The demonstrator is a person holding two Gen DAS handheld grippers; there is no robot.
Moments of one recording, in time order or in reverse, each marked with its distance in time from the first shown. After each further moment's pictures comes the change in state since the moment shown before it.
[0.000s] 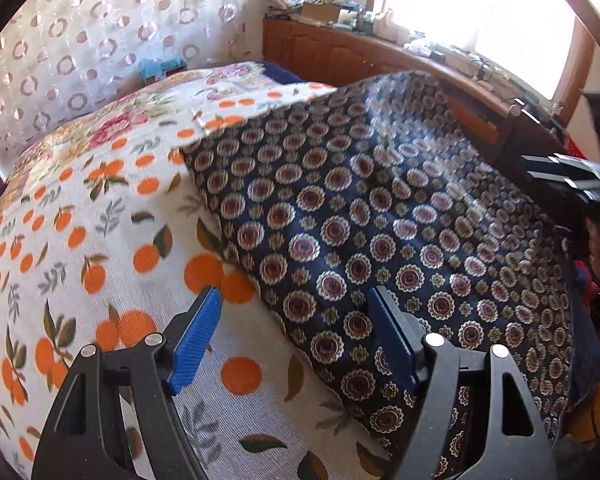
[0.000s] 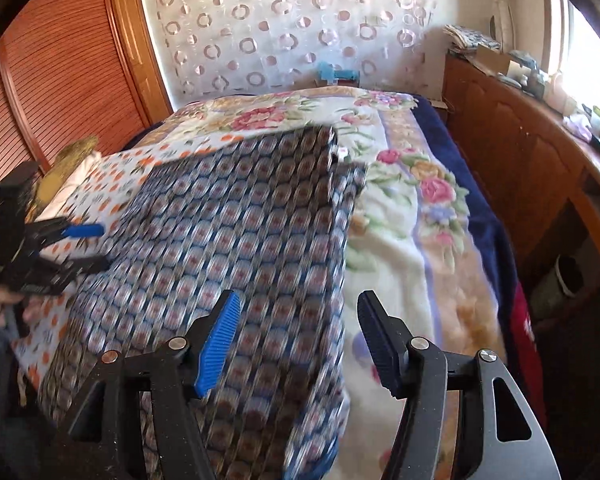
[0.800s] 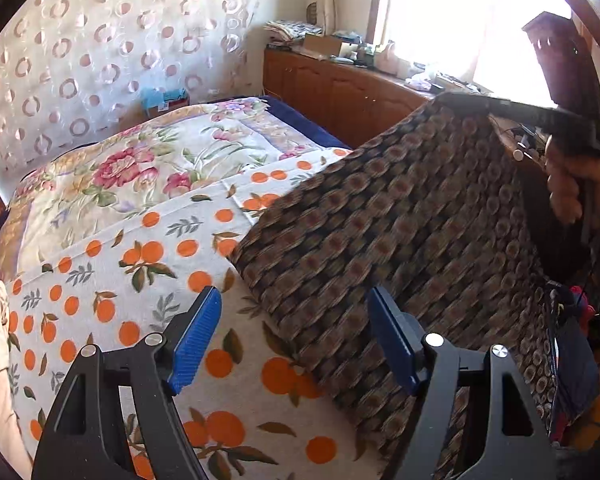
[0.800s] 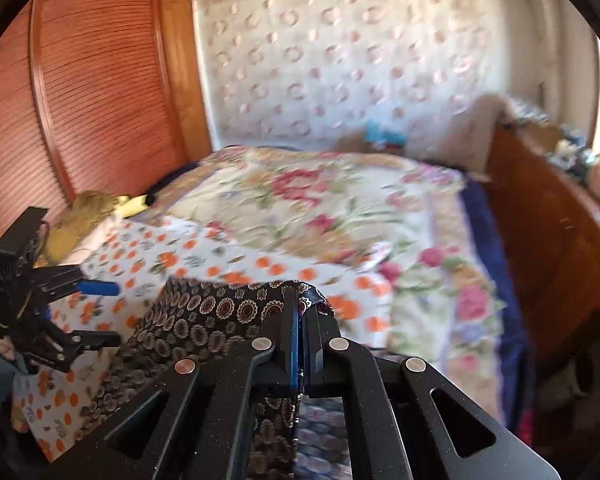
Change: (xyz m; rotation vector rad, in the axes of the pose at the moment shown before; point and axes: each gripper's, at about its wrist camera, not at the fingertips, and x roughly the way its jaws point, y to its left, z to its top) left arm -0.019 0.042 0.058 0.019 -0.112 -0.025; right arm 0.038 0.013 0.152 -0.152 -0.167 0.064
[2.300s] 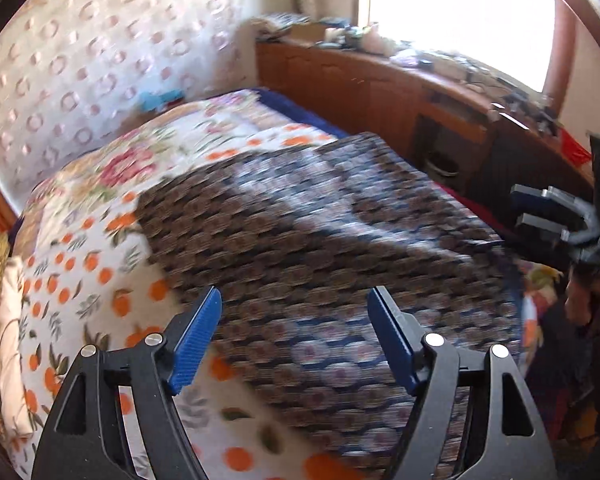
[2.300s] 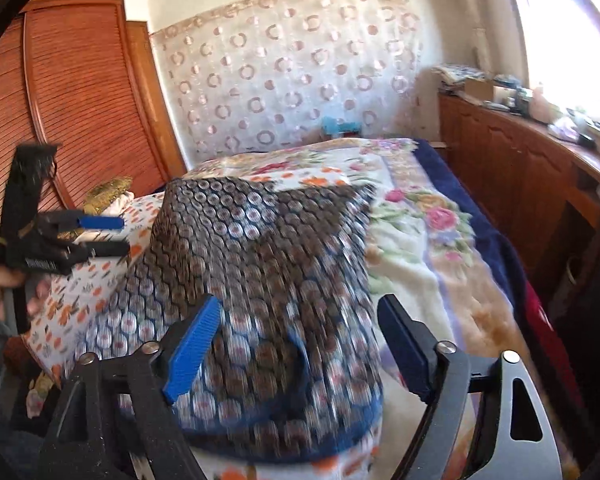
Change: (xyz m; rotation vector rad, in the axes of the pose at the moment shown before) left arm -0.038 -0.070 -0.038 0.053 0.046 0.080; right arm -0.086 0.050 -0.180 0.198 -0.028 -0.024
